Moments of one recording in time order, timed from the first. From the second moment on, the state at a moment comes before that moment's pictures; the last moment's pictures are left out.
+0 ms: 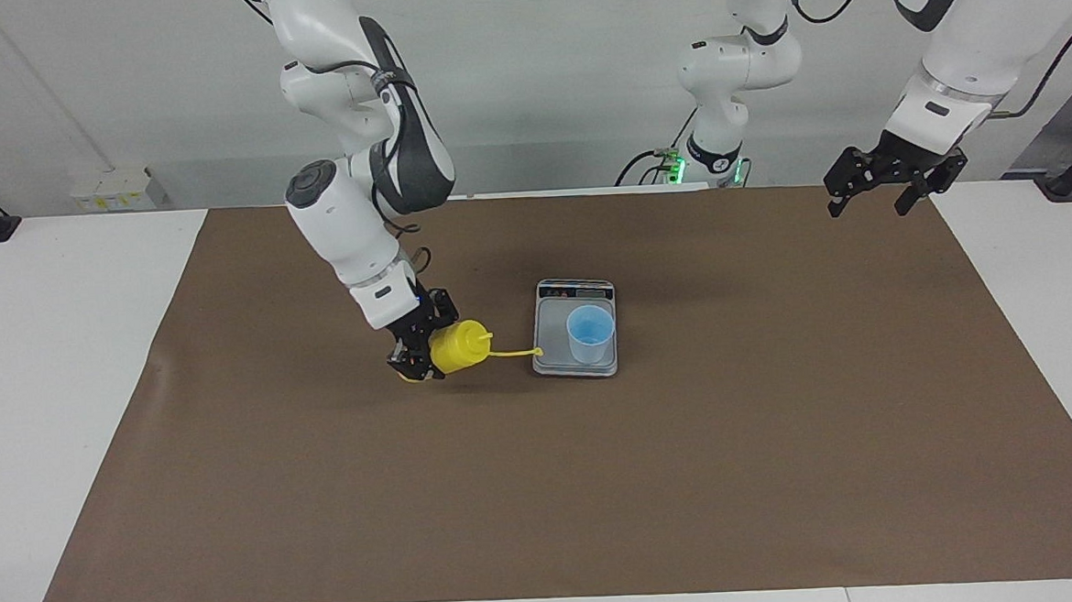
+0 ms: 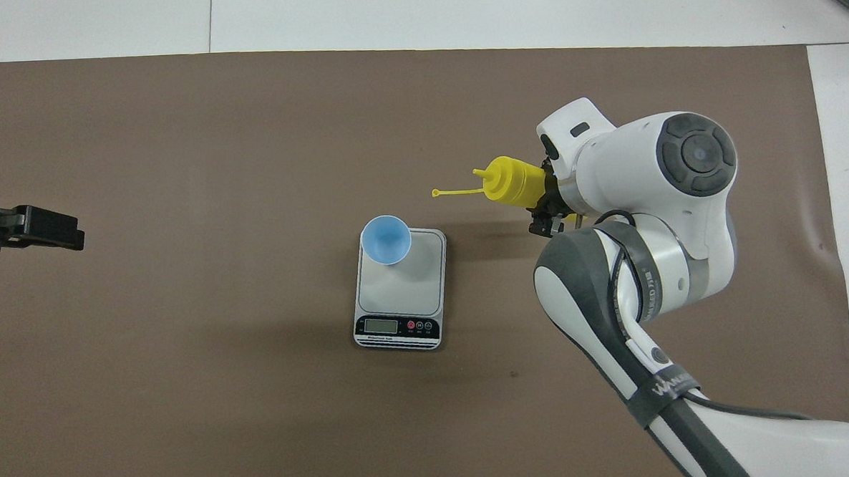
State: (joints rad) left arm 0.00 -0.04 -0.05 -1.63 -0.03 1.57 0.02; right arm 0.36 0.21 -0.05 -1.83 0.06 2.23 -1.06
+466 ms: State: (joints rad) left arm 0.00 -0.04 -0.05 -1.63 -0.03 1.57 0.02; right arm 0.43 0.33 -0.05 -1.64 -0.20 2.03 -1.06
